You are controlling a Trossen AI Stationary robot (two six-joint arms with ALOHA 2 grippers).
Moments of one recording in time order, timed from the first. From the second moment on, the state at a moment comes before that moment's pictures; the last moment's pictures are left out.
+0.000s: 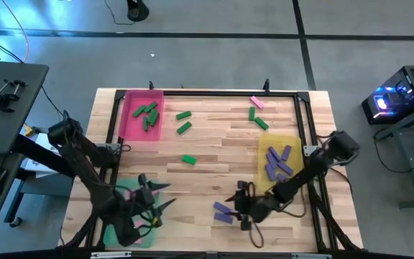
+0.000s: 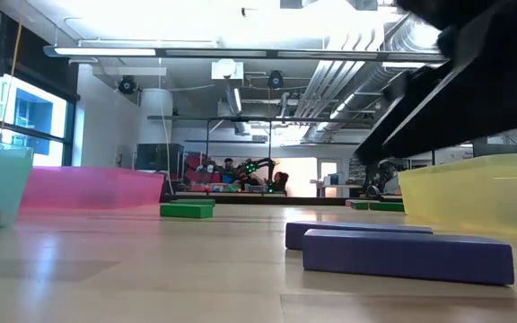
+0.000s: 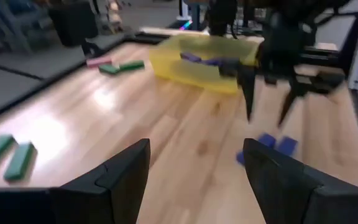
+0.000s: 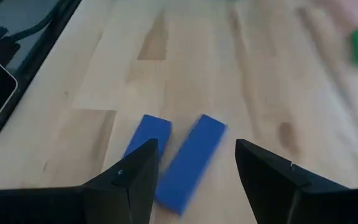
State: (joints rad) left arm -0.95 1.55 1.04 -0.58 -1.21 -1.02; right arm 0.64 1.79 0.83 0.27 0.47 0.36
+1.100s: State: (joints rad) left arm -0.72 1.73 1.04 -0.24 -1.19 -0.77; right arm 0.49 1.88 1.07 -0.27 0.40 0.69
